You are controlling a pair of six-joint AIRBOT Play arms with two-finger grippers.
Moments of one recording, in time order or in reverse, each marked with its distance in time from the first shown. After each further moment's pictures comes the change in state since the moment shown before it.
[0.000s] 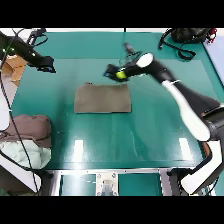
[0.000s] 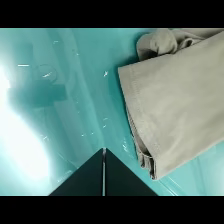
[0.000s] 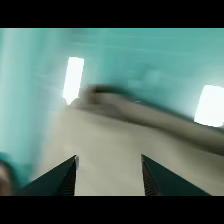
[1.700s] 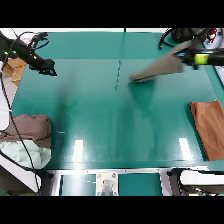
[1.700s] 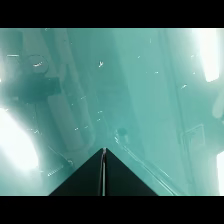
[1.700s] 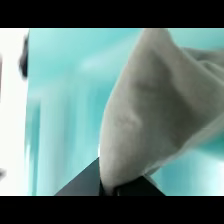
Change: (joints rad) left arm 0.001 0.001 -0.045 -0.019 -0.007 -0.005; right arm -0.735 0.369 -0.197 0.329 0.216 -0.243
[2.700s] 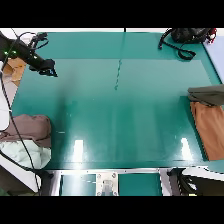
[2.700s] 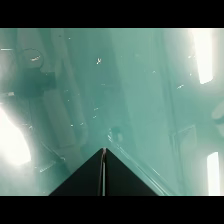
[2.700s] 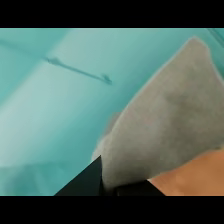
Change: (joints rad) left arm 0.000 0.000 0.000 -0.005 -0.012 -0.049; right arm -0.615 0.075 0.101 -0.326 0.271 -0.005
